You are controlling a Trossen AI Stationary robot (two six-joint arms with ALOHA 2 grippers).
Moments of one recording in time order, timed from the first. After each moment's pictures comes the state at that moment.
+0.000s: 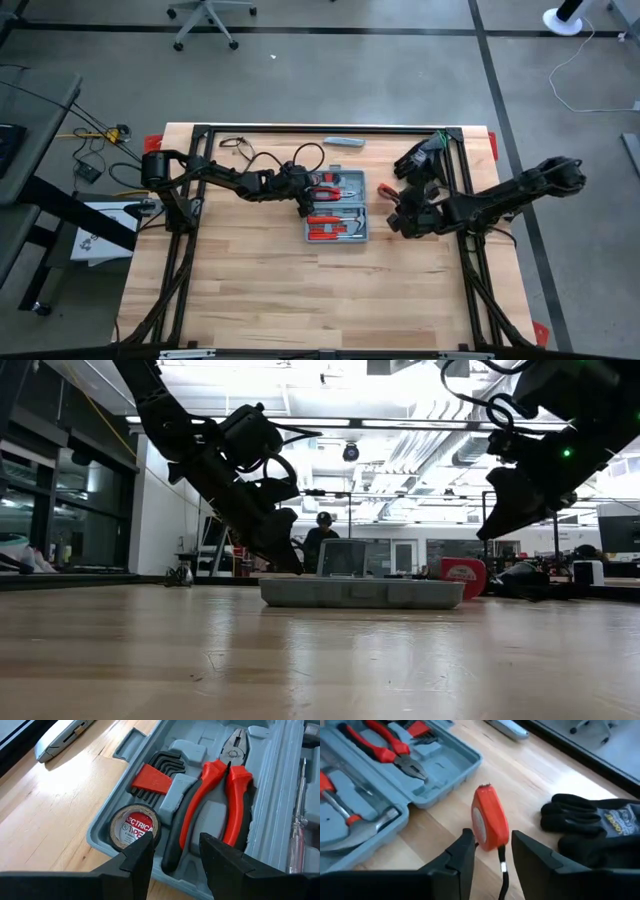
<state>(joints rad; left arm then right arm) 0.20 1.75 0.78 0.23 -0.25 -0.09 0.24 1.17 0.51 -0.49 0.81 0.83</state>
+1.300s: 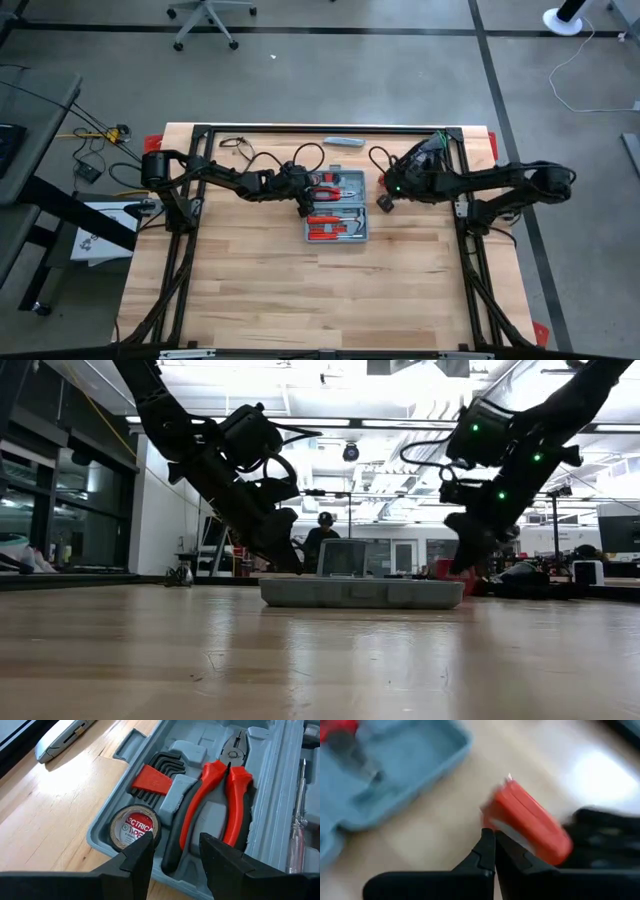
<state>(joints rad) 0.20 1.75 0.78 0.23 -0.25 -0.09 -0.25 1.34 0.51 -0.14 0.41 0.32</state>
